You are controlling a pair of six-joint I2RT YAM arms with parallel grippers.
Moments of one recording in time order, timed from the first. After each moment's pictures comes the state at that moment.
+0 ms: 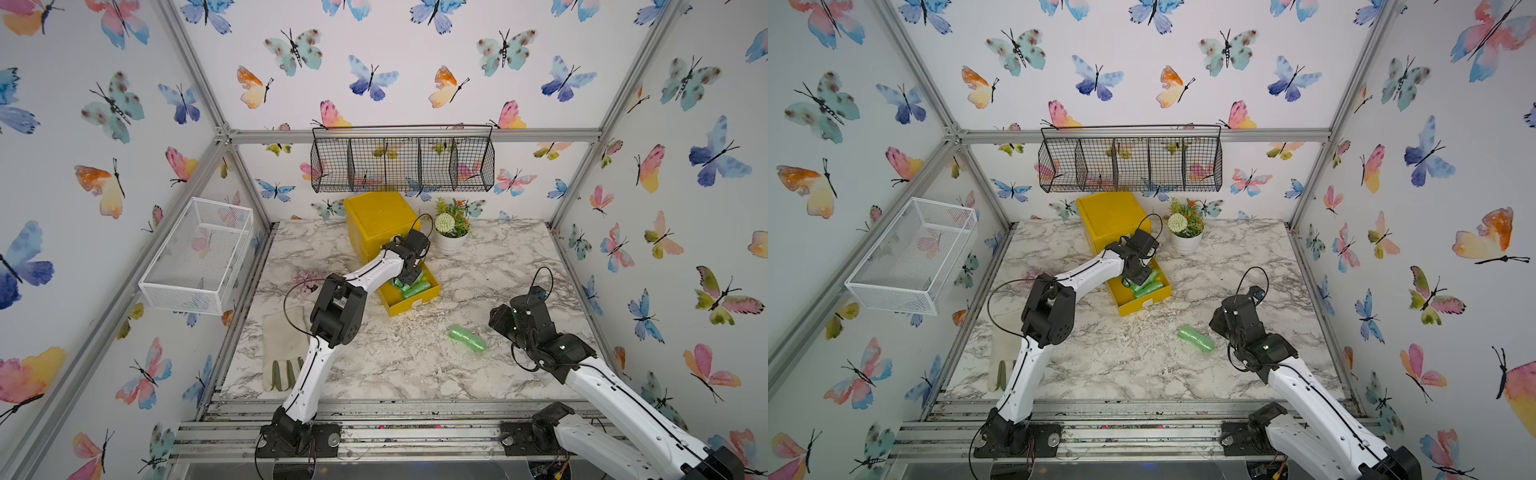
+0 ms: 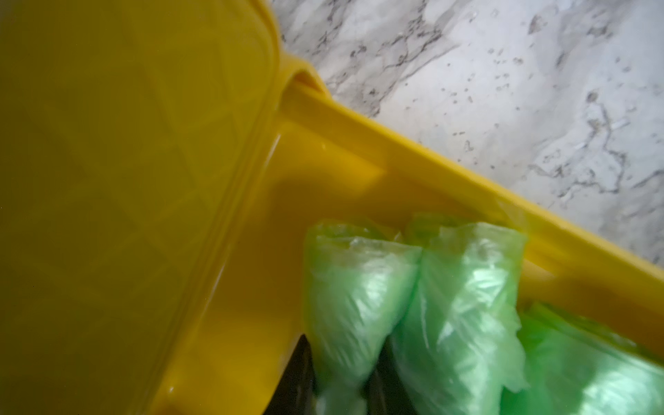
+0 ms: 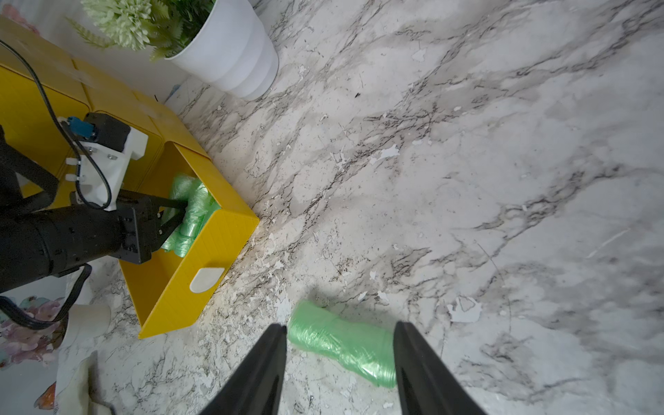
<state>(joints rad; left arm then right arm) -0.61 2.37 2.03 -0.76 -0.22 0.11 0.49 0.89 0.64 -0.51 0.25 0.89</state>
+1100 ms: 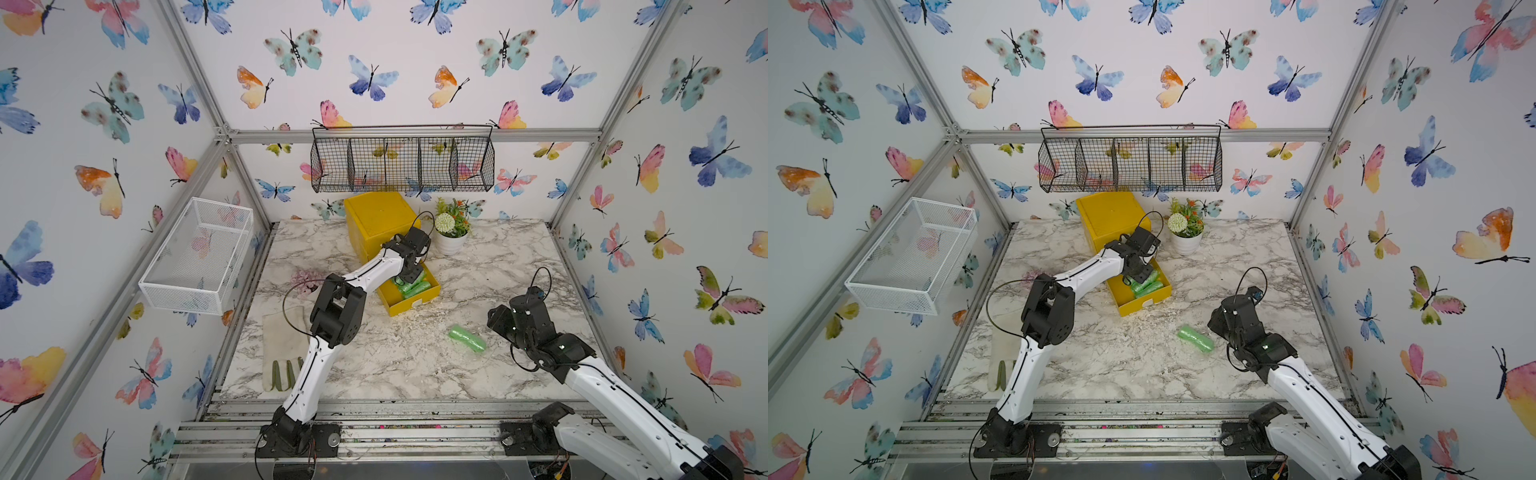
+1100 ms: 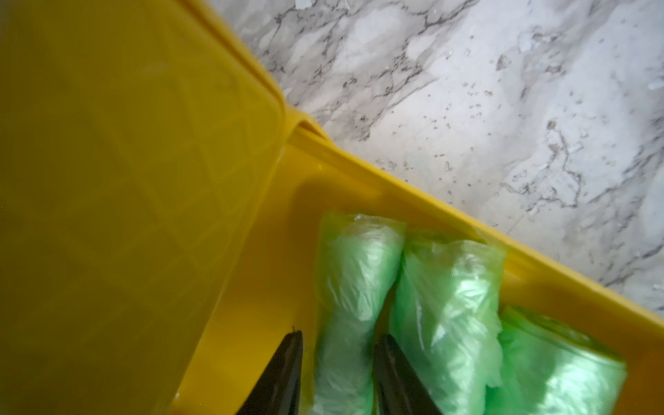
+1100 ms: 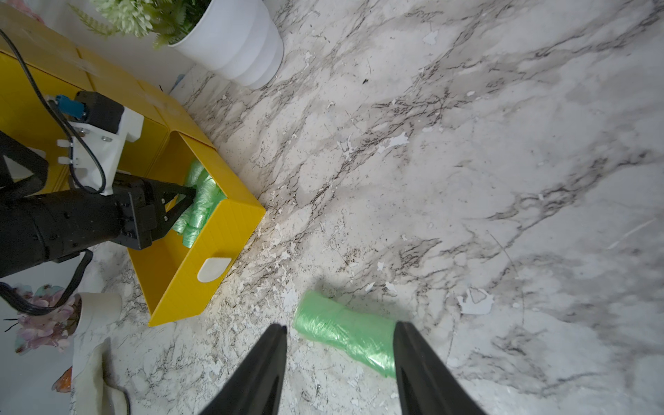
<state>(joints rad) -0.62 2.36 2.05 -0.76 -0.20 0.12 0.49 0.89 0.64 -0.51 0.21 0.90</state>
